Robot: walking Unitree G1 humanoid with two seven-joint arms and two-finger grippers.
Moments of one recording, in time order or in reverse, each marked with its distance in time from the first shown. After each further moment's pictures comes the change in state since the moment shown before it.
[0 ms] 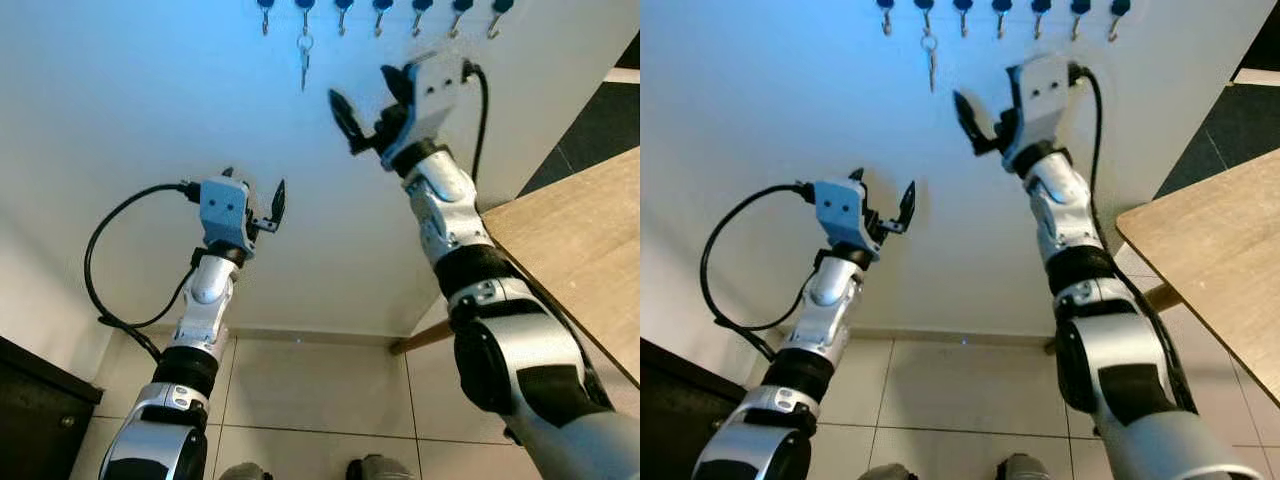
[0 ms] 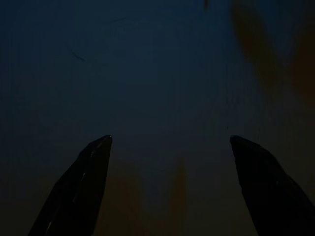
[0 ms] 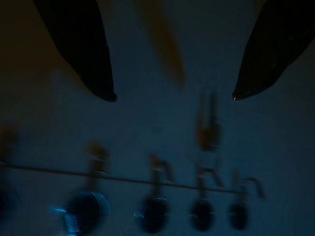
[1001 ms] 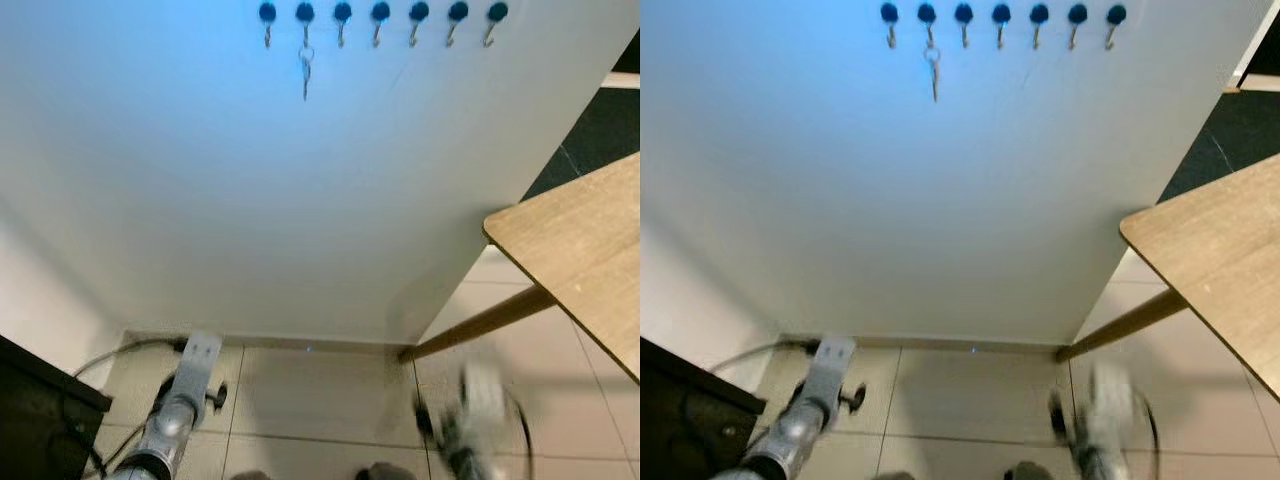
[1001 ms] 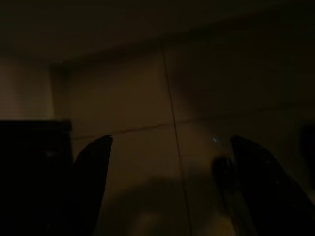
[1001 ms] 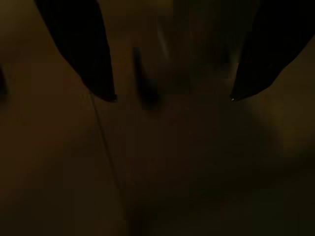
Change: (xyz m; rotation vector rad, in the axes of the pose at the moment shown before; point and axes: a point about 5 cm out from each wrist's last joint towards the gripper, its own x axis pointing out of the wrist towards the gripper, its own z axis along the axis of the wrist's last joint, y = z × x) left arm -0.208 0.017 -0.160 0.025 1.161 0.046; right arm -0.414 0.078 -0.193 0.494 1.262 -0.840
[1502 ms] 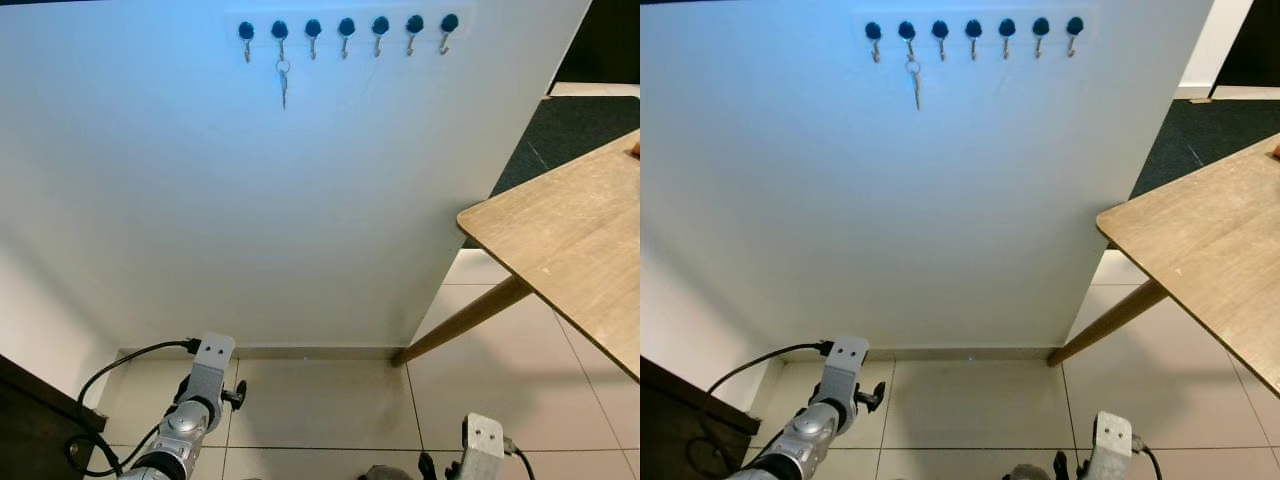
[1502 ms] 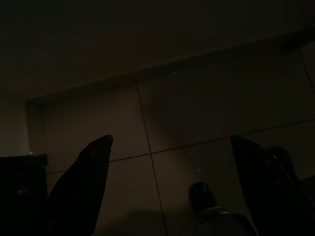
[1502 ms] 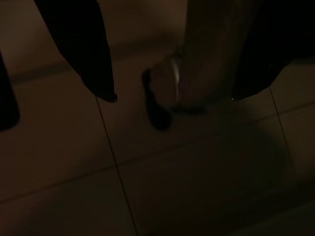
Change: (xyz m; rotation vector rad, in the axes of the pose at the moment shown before) left arm 0.003 -0.019 0.012 -0.050 -0.064 -0.061; right arm 0.005 0.011 0.011 -0.076 -0.020 0.026
